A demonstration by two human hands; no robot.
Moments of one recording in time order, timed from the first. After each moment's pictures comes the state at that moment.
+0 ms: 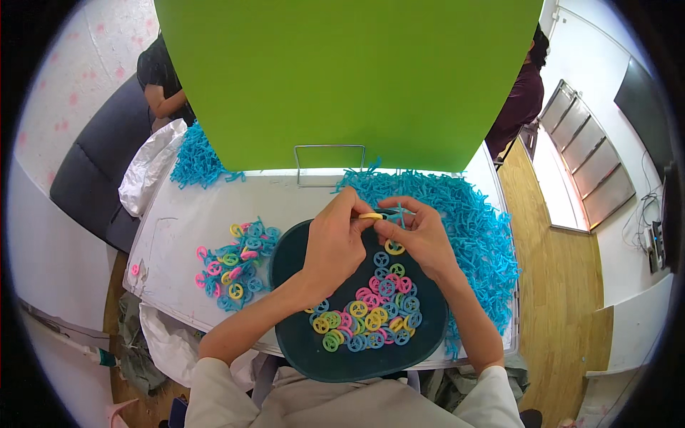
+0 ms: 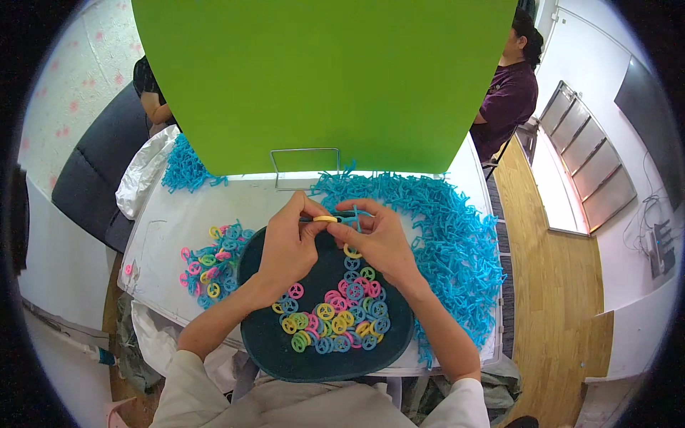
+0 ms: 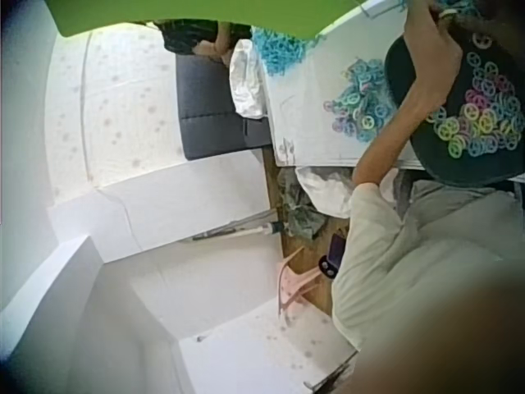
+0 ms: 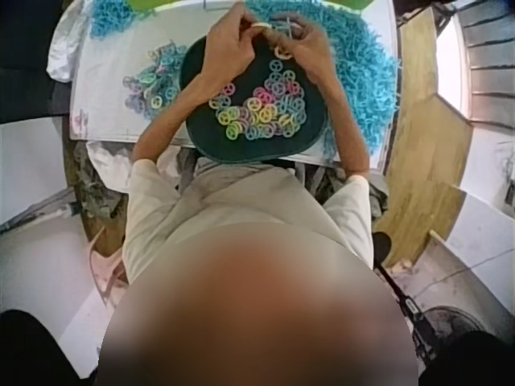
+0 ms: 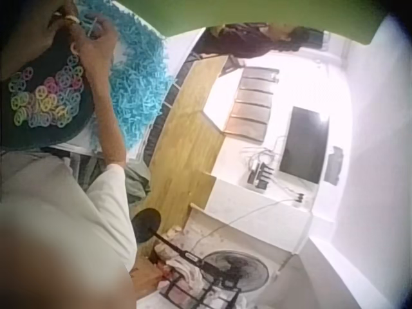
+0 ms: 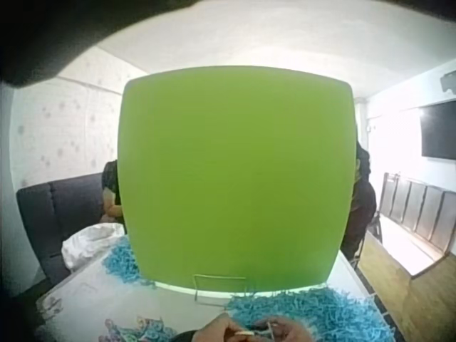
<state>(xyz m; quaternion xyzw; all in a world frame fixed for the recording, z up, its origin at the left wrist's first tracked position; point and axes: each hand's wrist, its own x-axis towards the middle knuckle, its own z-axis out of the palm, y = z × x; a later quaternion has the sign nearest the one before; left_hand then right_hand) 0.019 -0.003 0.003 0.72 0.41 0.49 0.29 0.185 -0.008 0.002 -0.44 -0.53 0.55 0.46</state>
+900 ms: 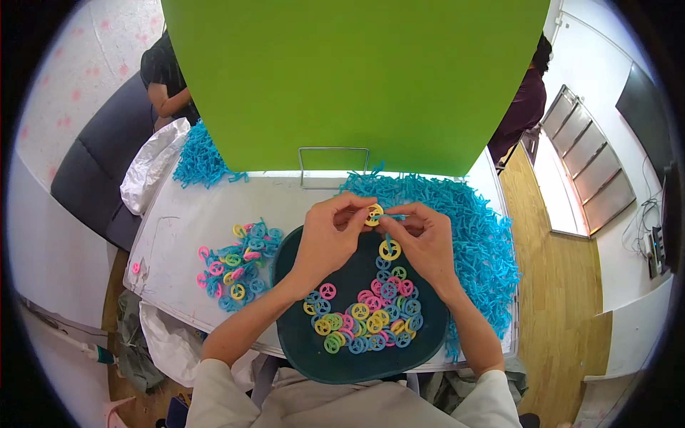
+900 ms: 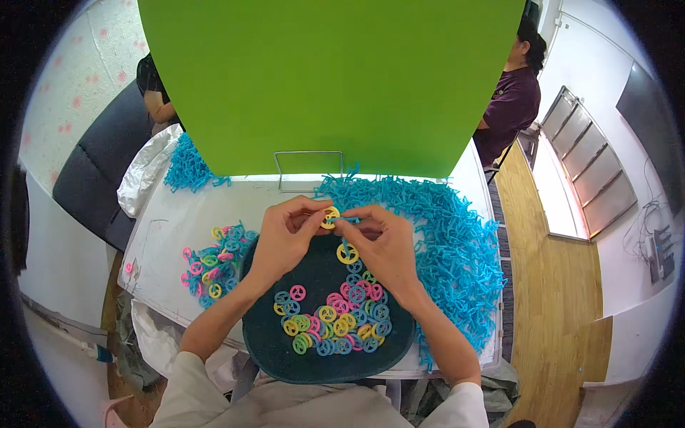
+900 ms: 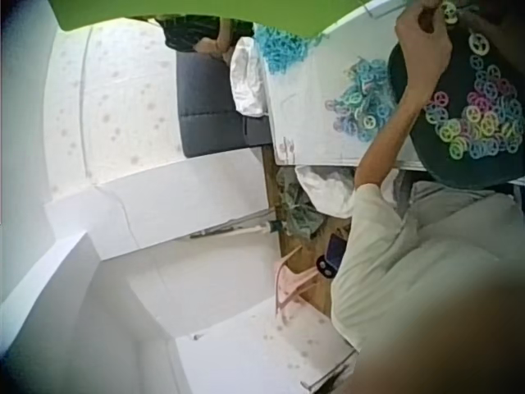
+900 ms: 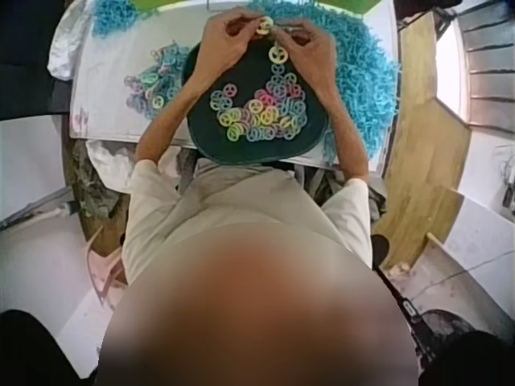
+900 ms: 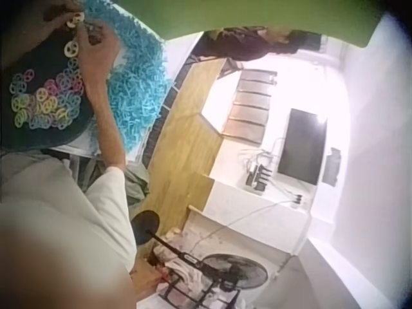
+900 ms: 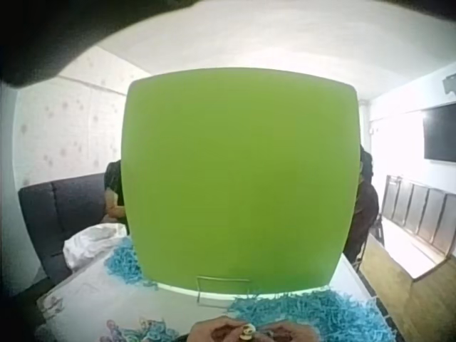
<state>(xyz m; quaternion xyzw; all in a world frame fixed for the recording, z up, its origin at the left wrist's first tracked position) 0.008 0.006 0.002 0.60 0.35 0.52 0.50 0.179 -0.012 0.000 -0.47 -0.62 0.38 0.50</state>
